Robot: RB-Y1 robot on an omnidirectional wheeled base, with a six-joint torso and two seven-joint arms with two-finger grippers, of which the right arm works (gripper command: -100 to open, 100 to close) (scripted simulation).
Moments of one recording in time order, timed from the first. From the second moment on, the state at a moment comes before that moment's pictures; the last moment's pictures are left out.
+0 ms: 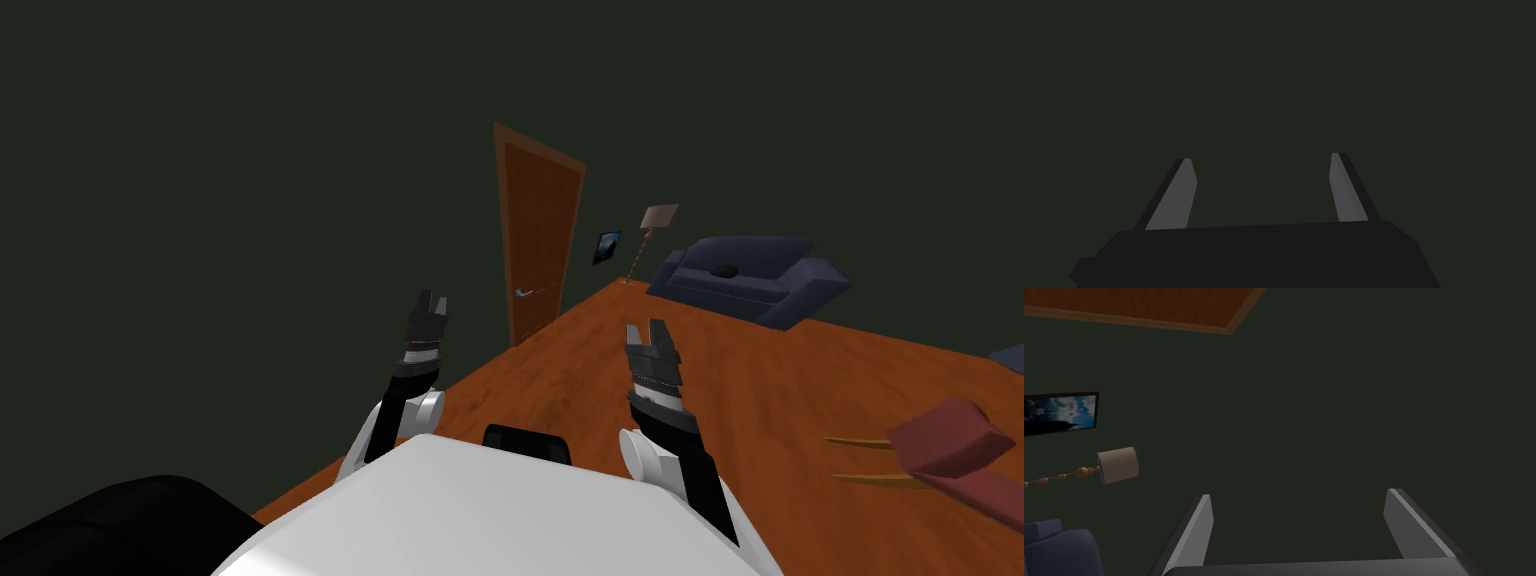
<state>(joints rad) 0.49 -0.01 -0.04 -2.10 -0.06 -0.61 0.14</state>
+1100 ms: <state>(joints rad) 0.36 -0.06 -0.05 -1.82 -0.08 -0.65 0.10</state>
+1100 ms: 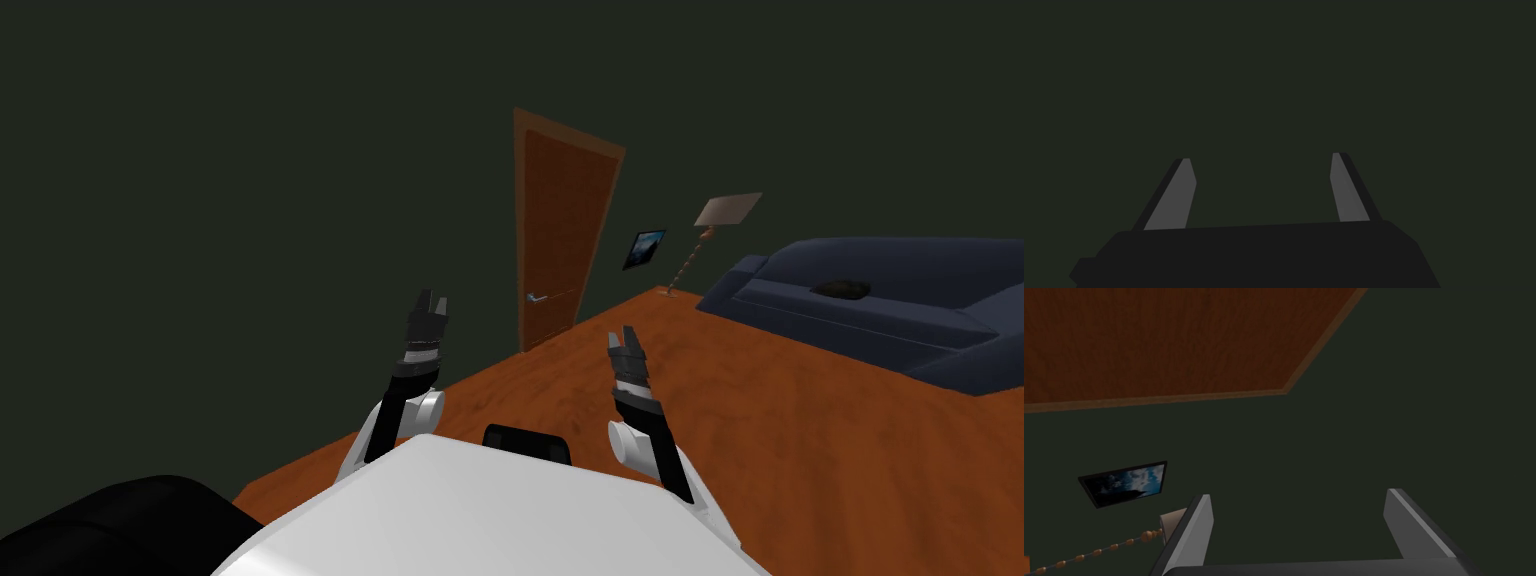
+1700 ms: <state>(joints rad) 0.29 -0.09 -0.05 -1.64 -0.09 -0.68 0.07</state>
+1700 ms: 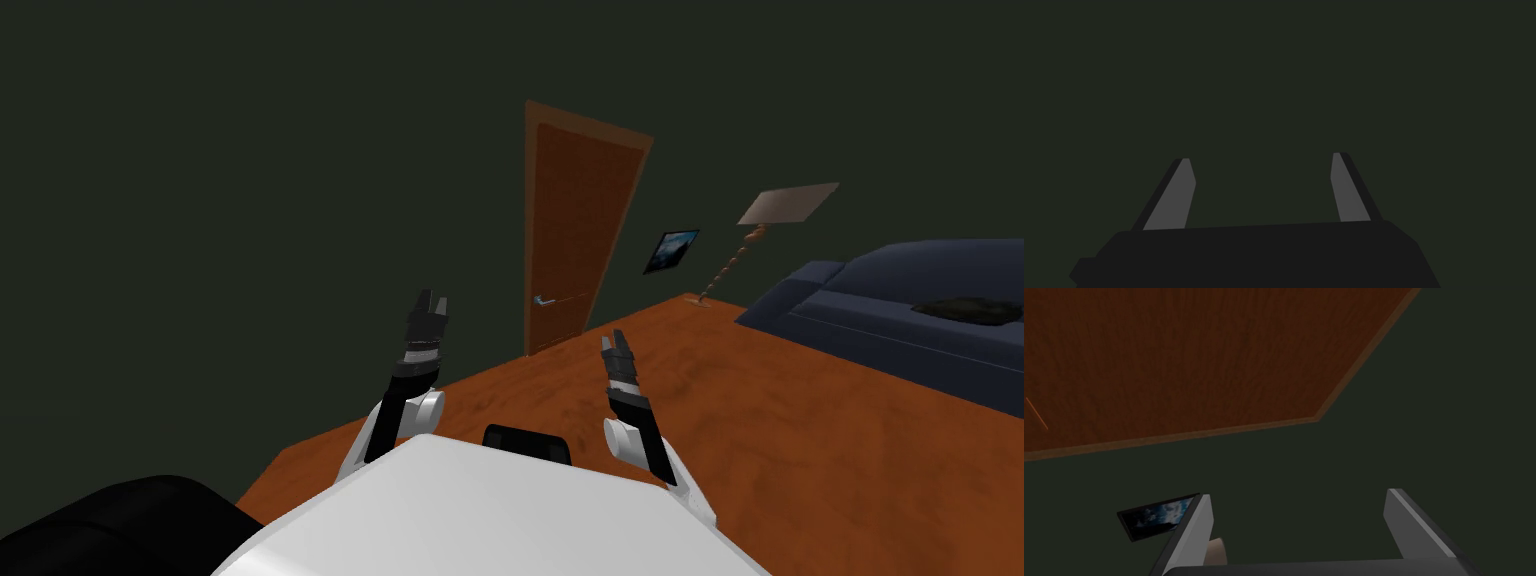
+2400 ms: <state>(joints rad) 0.20 -0.11 -0.05 -1.44 -0.10 -0.71 0.05</state>
